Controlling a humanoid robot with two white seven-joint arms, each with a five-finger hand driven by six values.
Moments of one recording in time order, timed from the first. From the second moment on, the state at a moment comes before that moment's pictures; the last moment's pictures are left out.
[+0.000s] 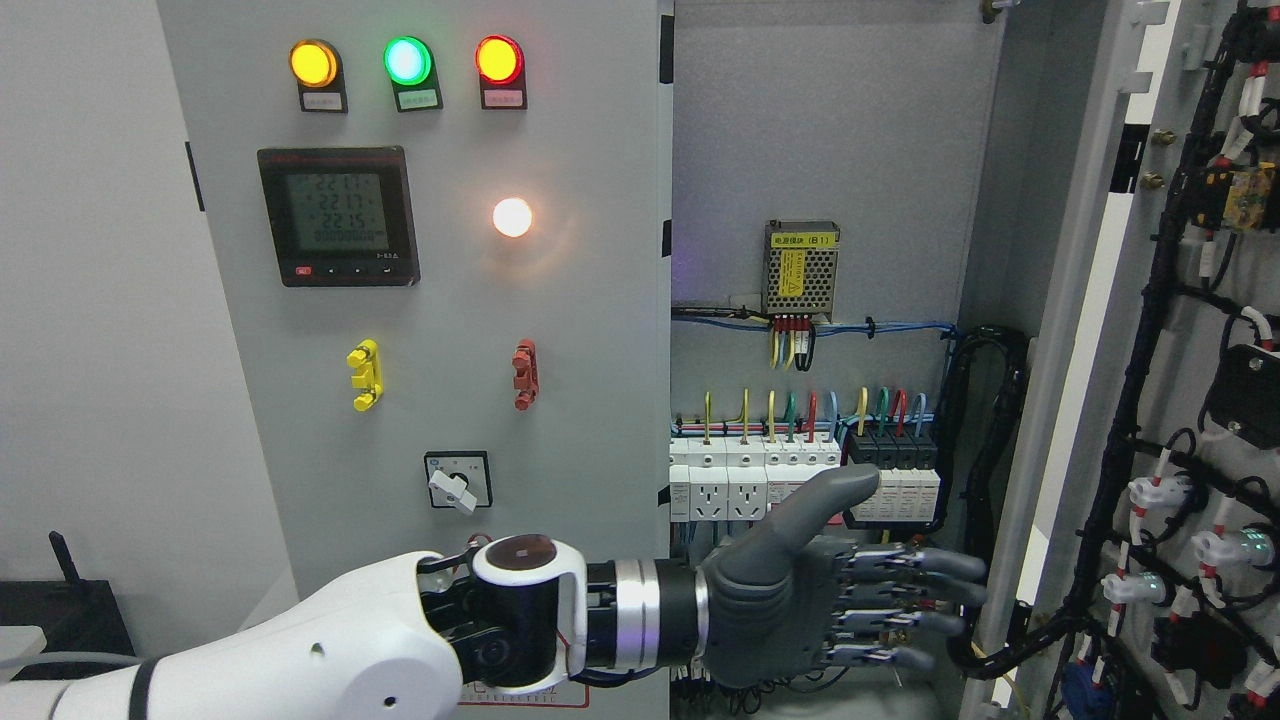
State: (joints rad) left arm -1.36 0.58 -1.36 -1.63 1.59 0.16 -0.41; right arm 0.09 0.12 0.08 -0.07 0.00 0.05 0.03
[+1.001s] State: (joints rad) left arm -0.01 0.88 -0.52 -1.57 0.82 0.13 -0.71; right arm 0.09 0.12 0.08 -0.07 0.00 0.05 0.03
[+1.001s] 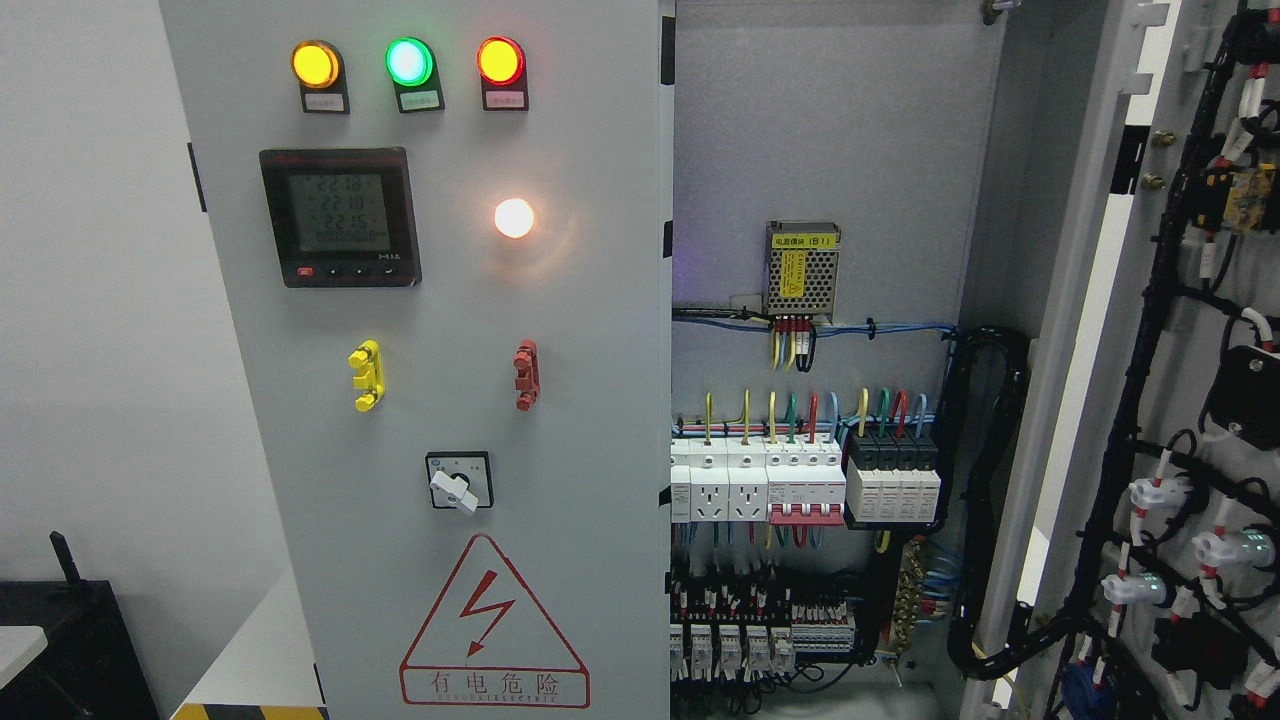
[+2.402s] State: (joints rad) left arm 0.35 0.30 0.15 -0.65 -0.05 -0.25 -0.52; right arm 0.09 0.12 0.08 -0.07 0.00 0.05 0.03
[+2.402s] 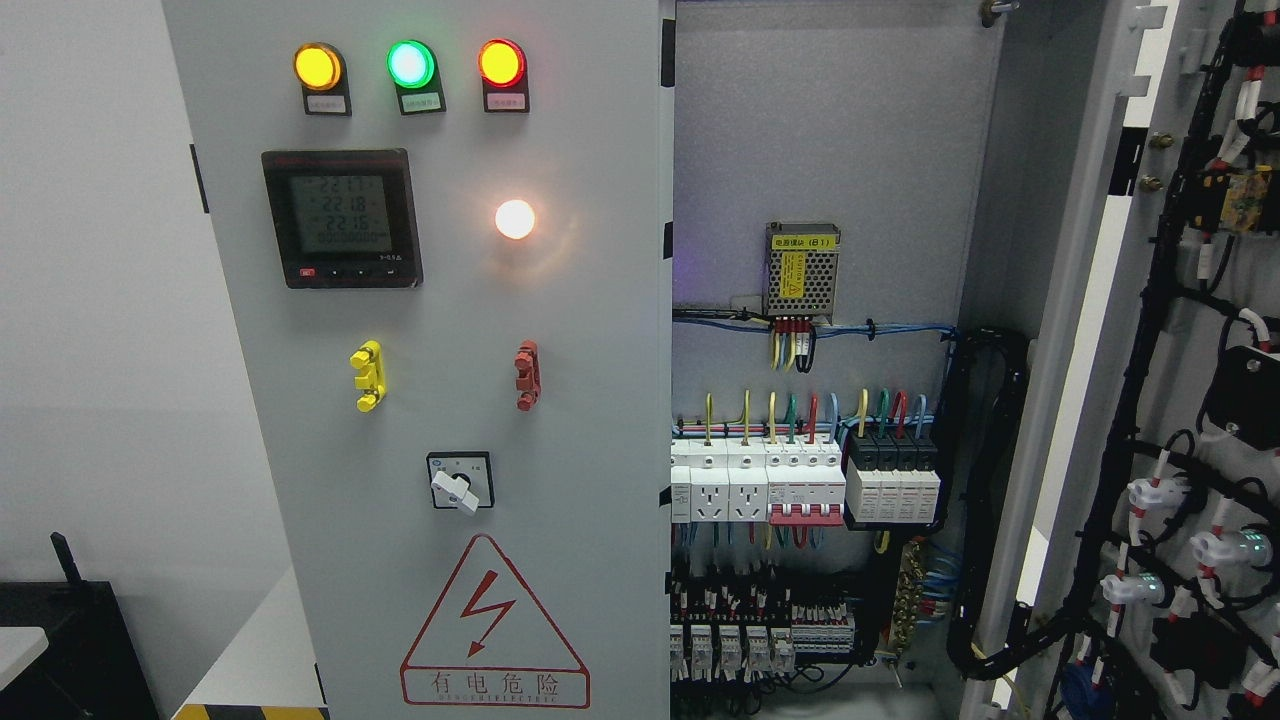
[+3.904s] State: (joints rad) left arm 0.13 0.02 0.32 -0.11 -0.29 -0.03 -0.28; right arm 0.08 0.12 0.07 -0.10 0.00 0.05 0.03
